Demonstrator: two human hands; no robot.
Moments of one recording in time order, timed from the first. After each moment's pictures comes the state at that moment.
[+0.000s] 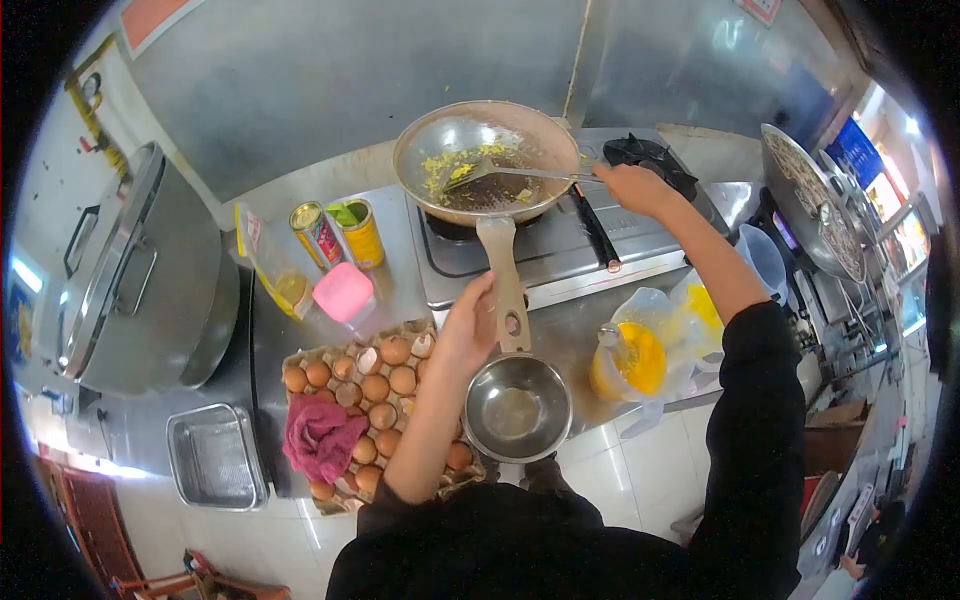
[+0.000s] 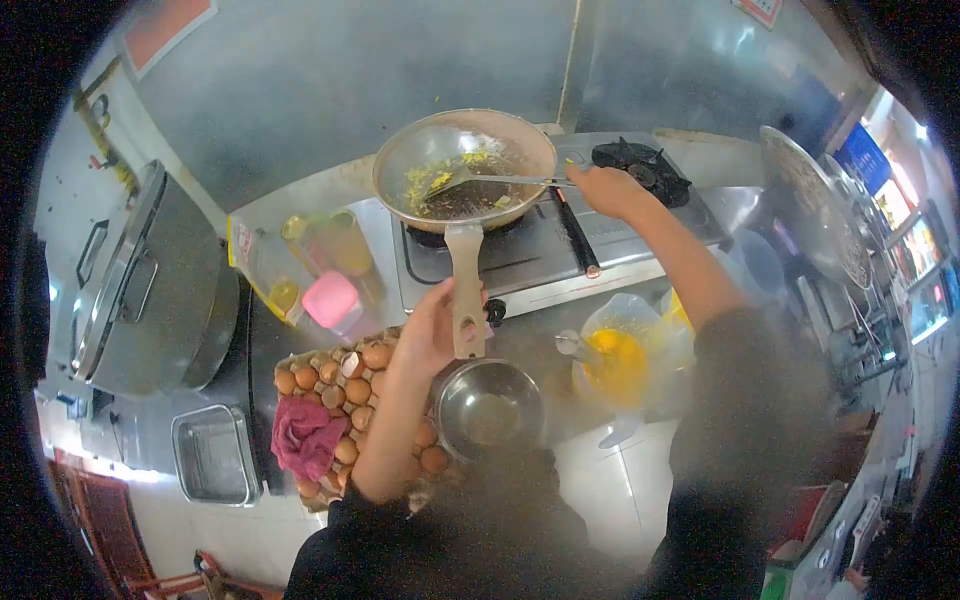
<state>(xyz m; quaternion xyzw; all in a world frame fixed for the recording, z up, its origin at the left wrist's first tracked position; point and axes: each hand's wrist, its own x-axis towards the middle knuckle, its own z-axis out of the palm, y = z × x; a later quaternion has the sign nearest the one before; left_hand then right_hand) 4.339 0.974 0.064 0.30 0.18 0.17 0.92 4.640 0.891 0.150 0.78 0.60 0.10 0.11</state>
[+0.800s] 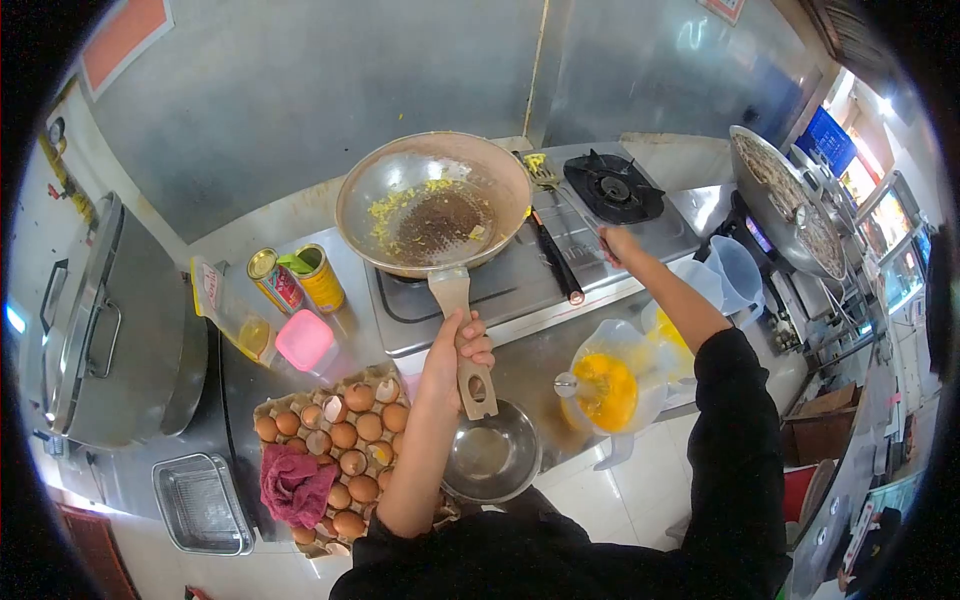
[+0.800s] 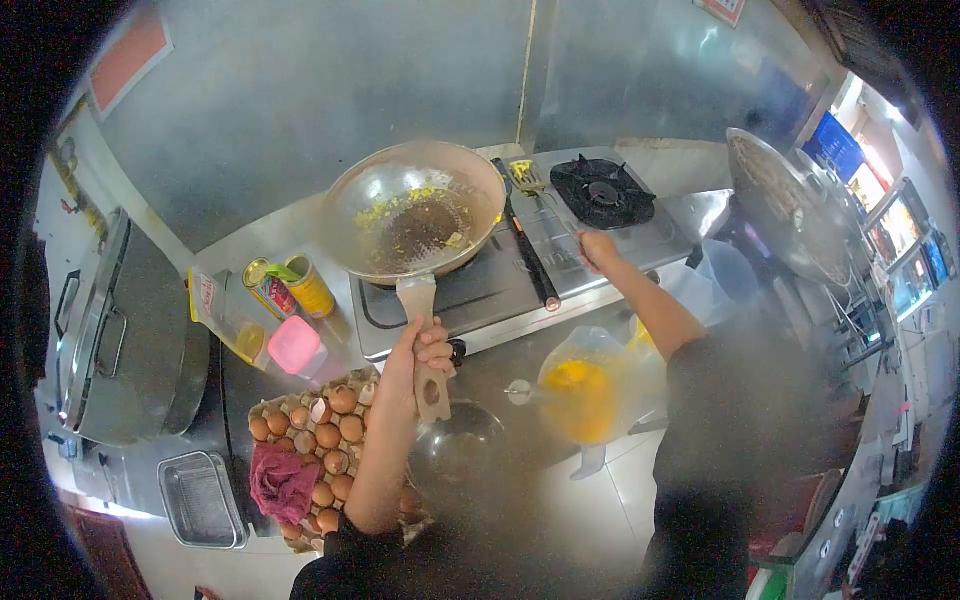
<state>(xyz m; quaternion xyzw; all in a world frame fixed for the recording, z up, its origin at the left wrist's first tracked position) 4.373 0.958 0.078 0.08 0.15 0.12 0.98 4.734 0.850 0.042 0.80 0.04 -0.38 -0.46</state>
